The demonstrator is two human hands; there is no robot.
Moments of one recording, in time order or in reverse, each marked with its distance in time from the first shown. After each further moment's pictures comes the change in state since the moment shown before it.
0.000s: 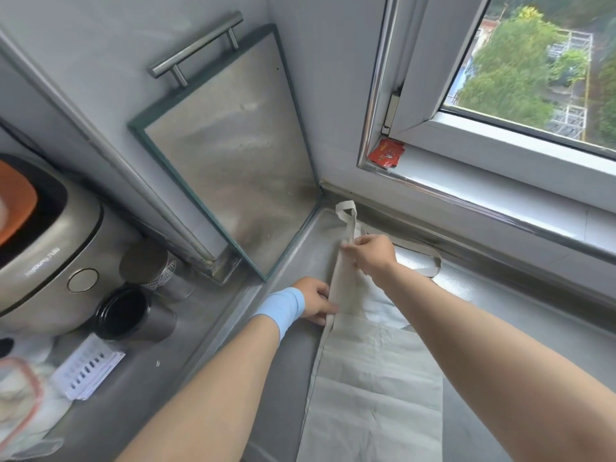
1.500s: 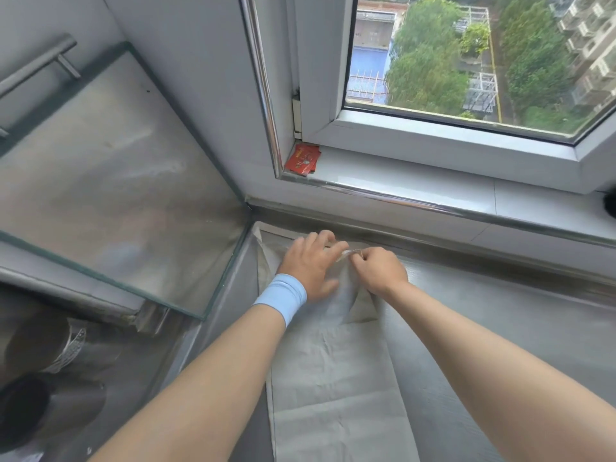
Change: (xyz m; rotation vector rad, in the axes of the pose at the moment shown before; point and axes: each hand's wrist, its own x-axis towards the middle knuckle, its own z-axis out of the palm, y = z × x) left_hand 0.069 0.103 0.046 1.184 0.623 0.985; right_hand 0.004 0.060 -0.107 -0.518 0.181 -0.028
